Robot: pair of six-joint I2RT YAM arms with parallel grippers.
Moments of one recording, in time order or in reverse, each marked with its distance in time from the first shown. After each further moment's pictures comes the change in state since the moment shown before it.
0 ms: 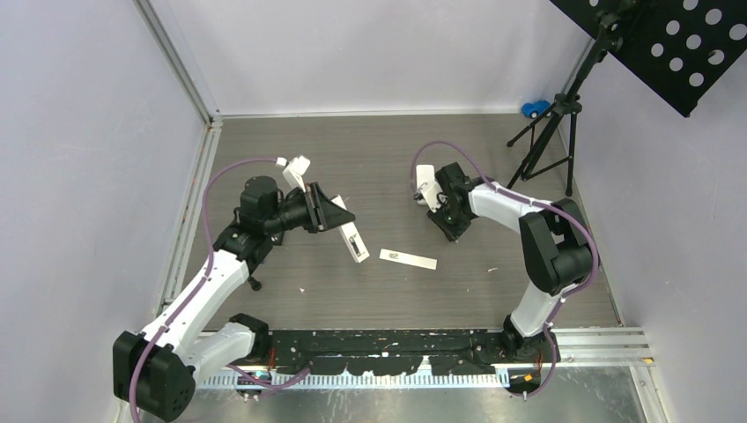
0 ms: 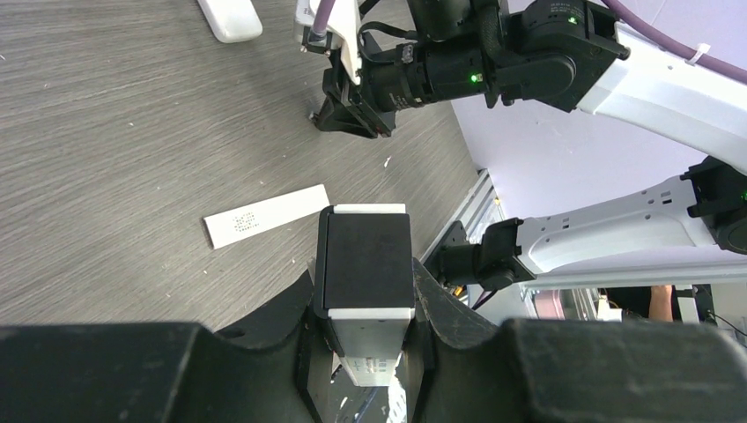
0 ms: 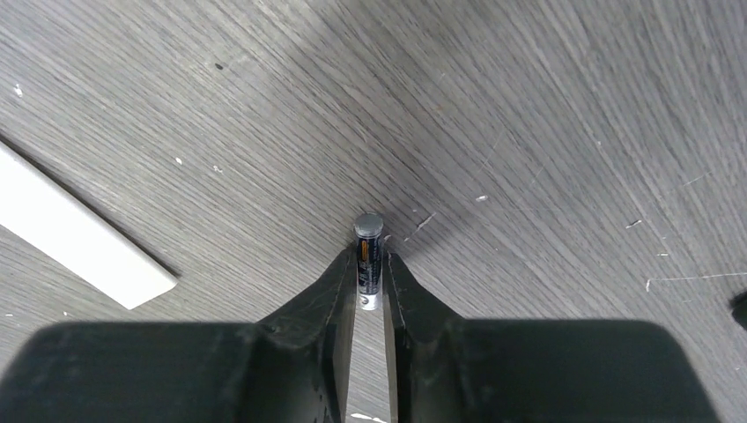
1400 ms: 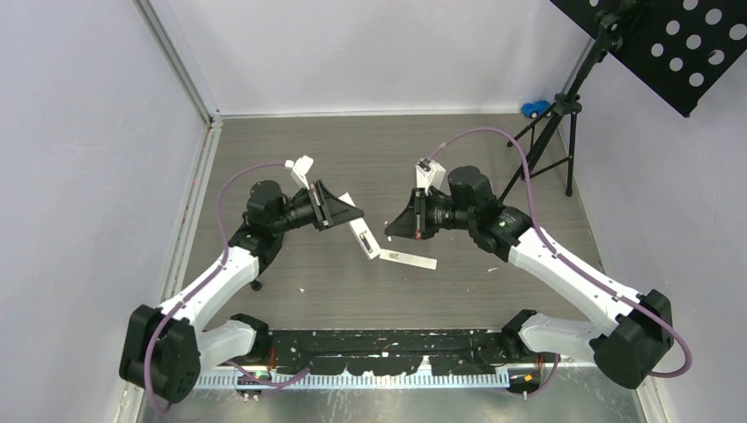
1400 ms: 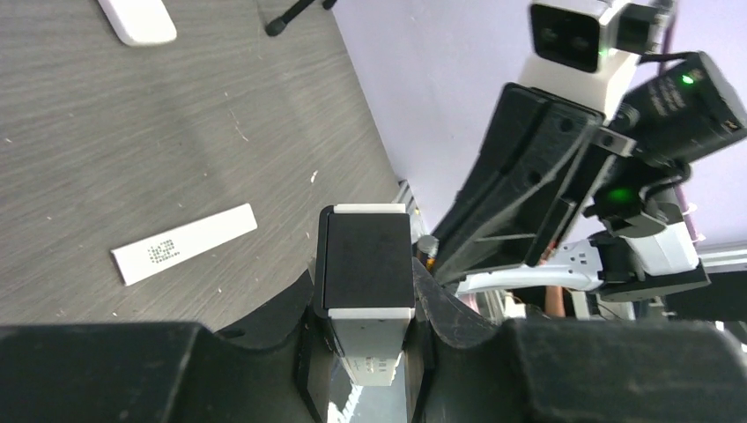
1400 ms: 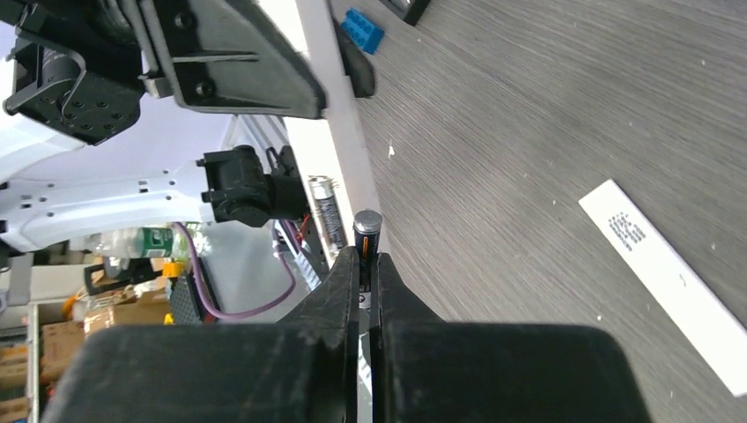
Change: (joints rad) left arm 0.000 0.079 -0.103 0.366 0.090 -0.252; right arm 0.227 -0.581 -0.128 0.400 -0.501 1.054
